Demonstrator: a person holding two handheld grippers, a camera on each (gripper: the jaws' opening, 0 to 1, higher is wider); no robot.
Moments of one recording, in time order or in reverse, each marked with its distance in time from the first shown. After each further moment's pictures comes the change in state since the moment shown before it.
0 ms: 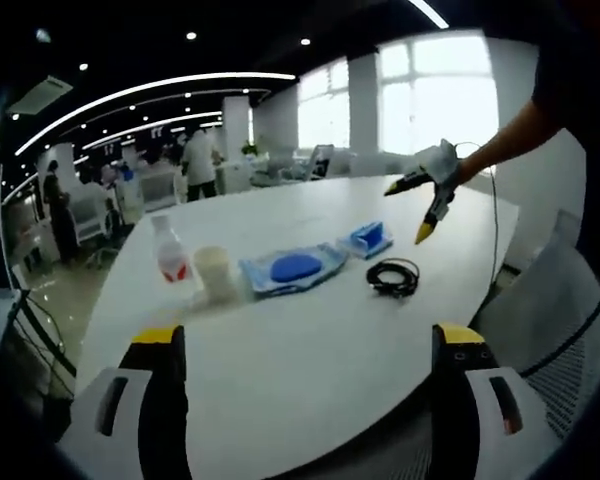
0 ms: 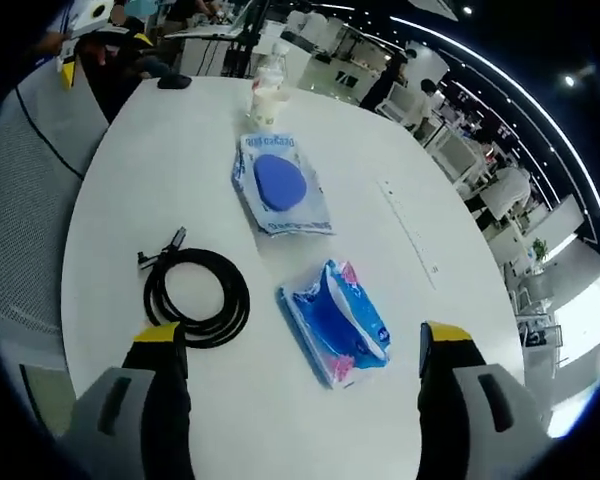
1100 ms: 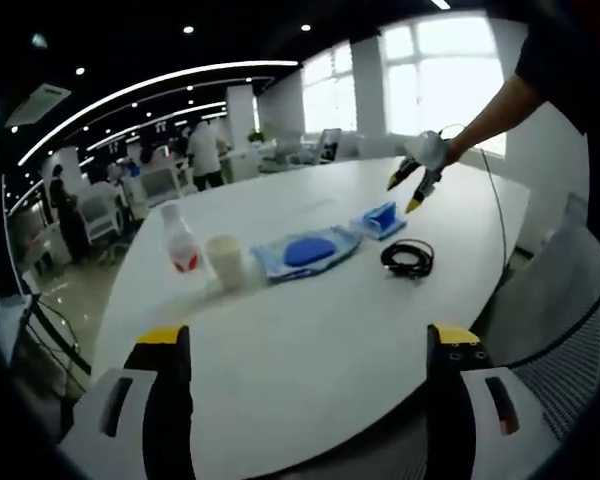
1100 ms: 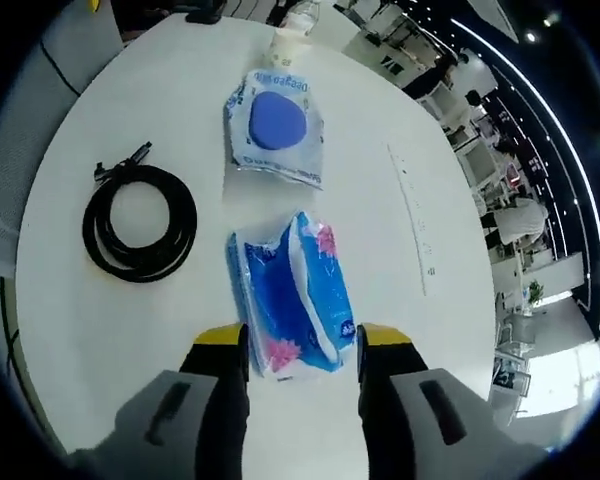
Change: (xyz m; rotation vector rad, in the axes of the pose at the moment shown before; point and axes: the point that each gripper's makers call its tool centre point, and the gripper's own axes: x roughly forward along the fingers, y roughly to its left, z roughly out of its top) left arm 0.001 0.011 -0.012 0.046 0.075 0.051; right arm 0.037 -0.023 -0.009 -0.250 0.142 0.039
